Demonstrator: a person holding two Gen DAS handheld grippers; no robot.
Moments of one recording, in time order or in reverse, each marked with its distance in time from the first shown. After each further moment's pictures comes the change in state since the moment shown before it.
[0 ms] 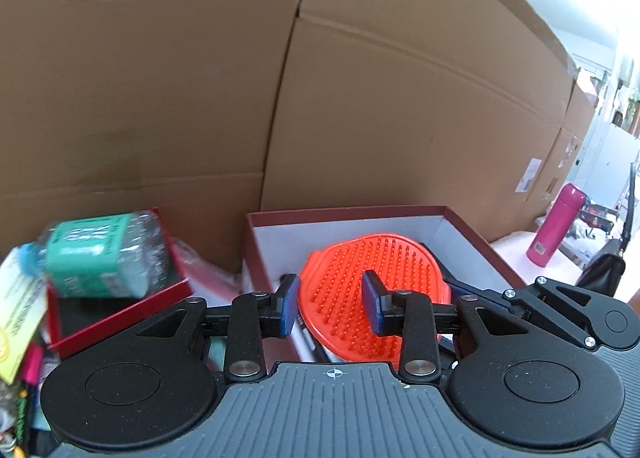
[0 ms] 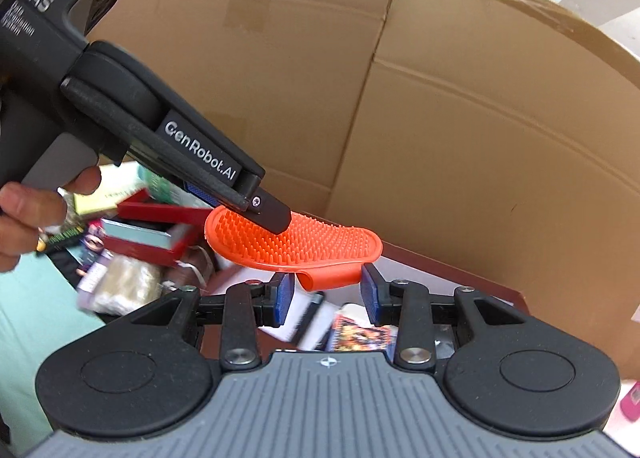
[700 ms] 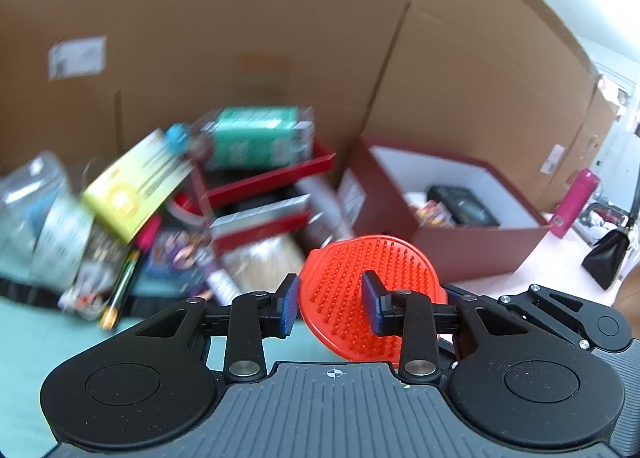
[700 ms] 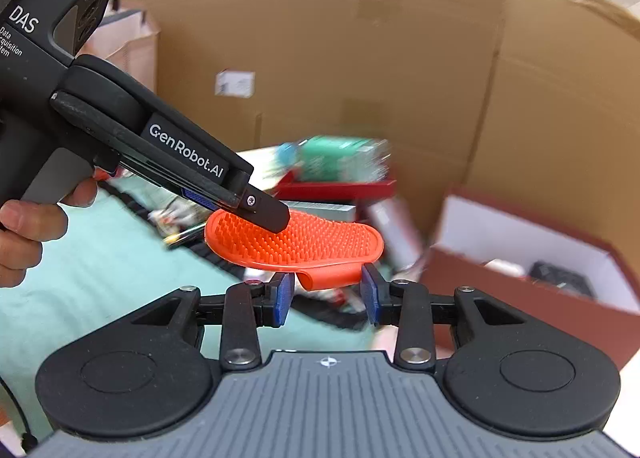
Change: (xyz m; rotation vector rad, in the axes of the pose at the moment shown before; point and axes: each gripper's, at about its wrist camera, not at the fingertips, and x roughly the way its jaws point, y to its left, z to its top) left arm -0.128 0.064 -0.077 -0.076 0.016 0.073; right arm -0.054 0.128 -0.003 0.067 0.024 0.138
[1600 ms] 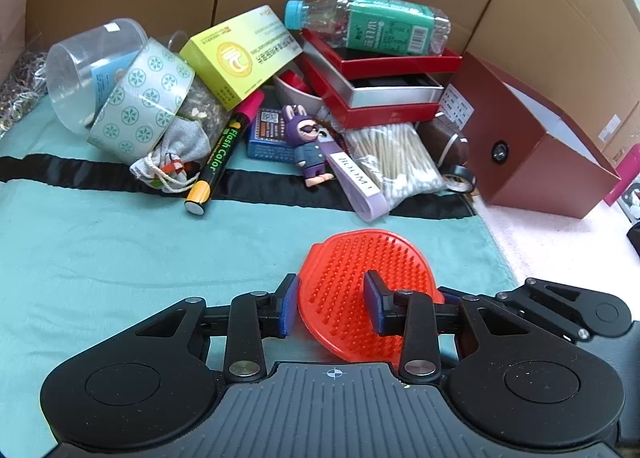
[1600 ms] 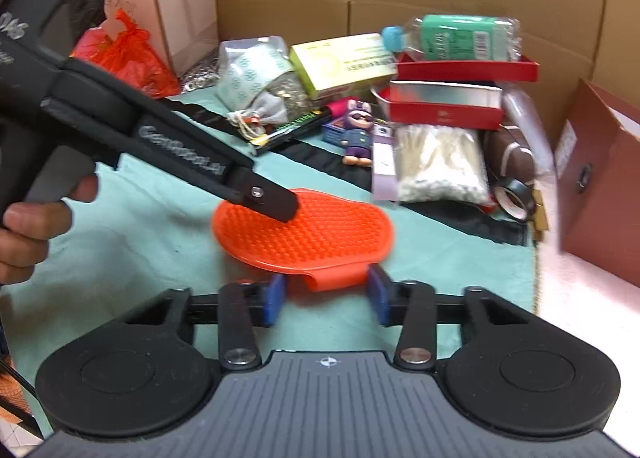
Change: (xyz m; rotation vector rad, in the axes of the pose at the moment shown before) left arm 0.010 0.103 -0.077 -0.125 0.182 0.085; right arm 0.066 0.075 -0.046 0.040 0.267 0.215
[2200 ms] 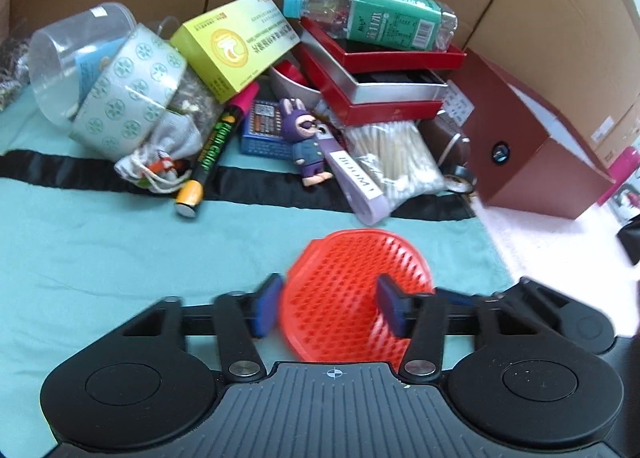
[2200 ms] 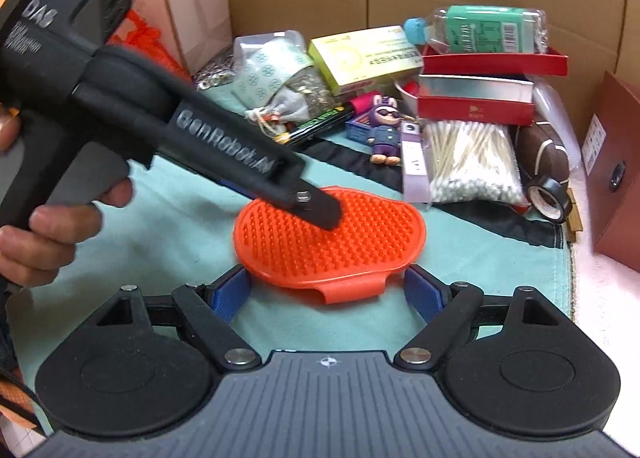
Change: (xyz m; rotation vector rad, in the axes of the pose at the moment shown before) left arm 0.016 0.017 0.009 -0.005 0.037 -0.038; right arm 0.015 0.007 0.006 0.009 0.011 0.059
